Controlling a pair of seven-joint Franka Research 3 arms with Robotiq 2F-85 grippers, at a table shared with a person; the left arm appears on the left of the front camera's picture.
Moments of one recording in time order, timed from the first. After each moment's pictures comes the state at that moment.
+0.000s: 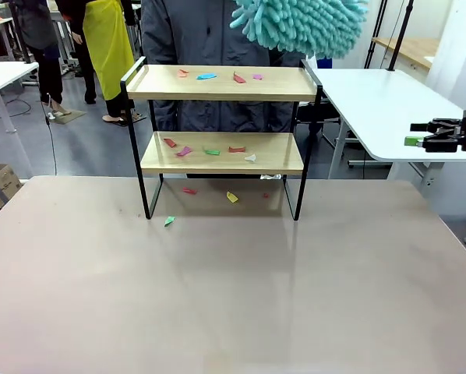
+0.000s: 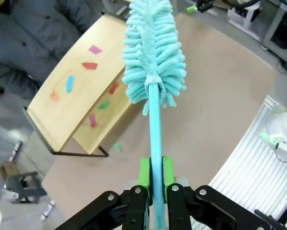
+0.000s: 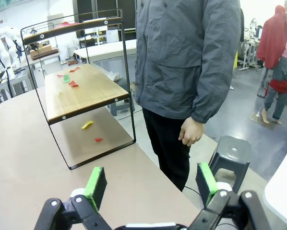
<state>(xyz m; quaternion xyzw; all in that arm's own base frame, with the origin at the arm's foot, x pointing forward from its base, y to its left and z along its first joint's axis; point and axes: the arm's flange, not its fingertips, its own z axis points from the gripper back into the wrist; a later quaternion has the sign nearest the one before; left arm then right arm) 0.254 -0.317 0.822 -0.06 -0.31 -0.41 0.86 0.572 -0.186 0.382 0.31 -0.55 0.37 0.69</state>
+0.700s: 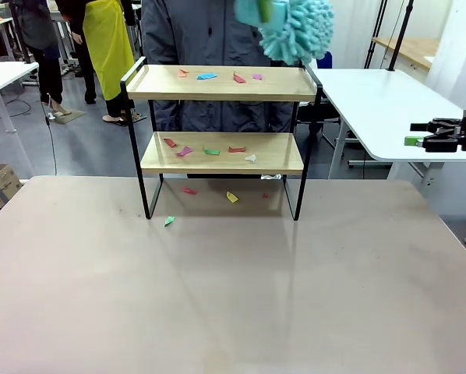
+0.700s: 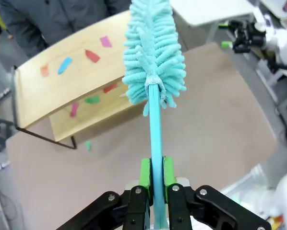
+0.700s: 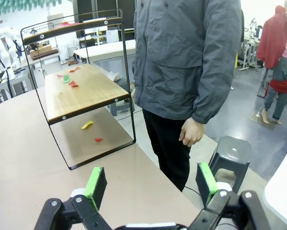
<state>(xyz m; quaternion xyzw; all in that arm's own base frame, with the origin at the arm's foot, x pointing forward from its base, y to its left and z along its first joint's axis) 0.262 -0.421 0.770 -0.08 -0.33 -0.19 0.92 0.572 -0.186 0.383 0.31 -0.55 0.37 0.69</state>
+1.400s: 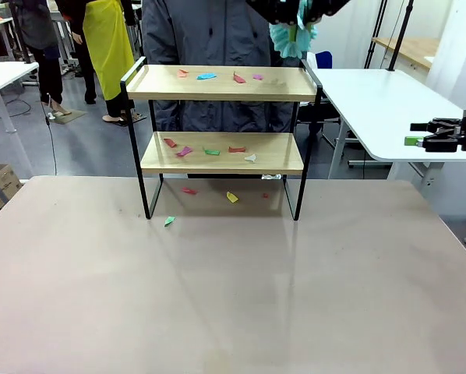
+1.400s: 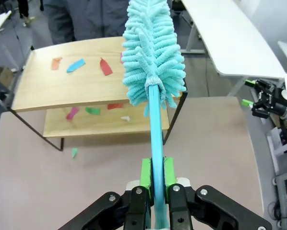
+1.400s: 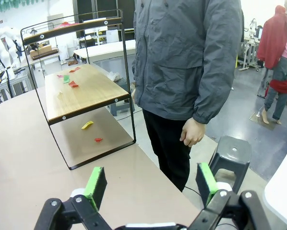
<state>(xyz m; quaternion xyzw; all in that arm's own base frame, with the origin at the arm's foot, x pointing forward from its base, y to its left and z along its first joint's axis) 0.280 -0.486 0.726 -0.08 -0.41 -0.01 0.91 0.572 -0.186 0.383 0.31 -0.55 0.37 0.69</state>
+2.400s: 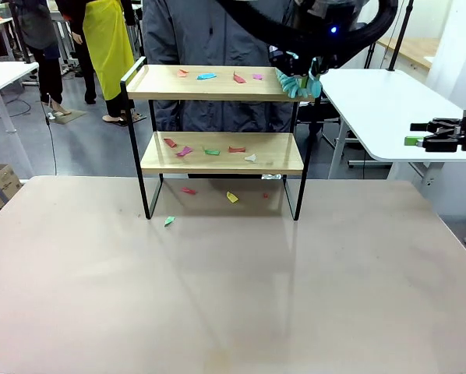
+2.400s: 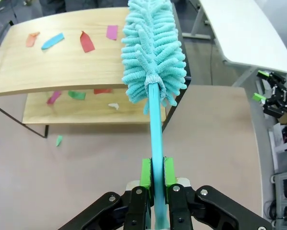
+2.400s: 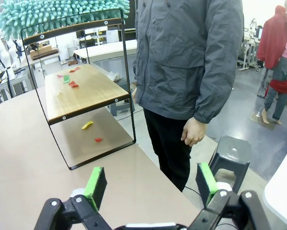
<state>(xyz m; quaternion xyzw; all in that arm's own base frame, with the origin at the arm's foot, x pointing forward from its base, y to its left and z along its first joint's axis) 0.326 -0.515 0.669 -0.08 -0.36 0.02 0.93 0.572 -0.186 0.383 0.31 -0.55 0.37 0.69</state>
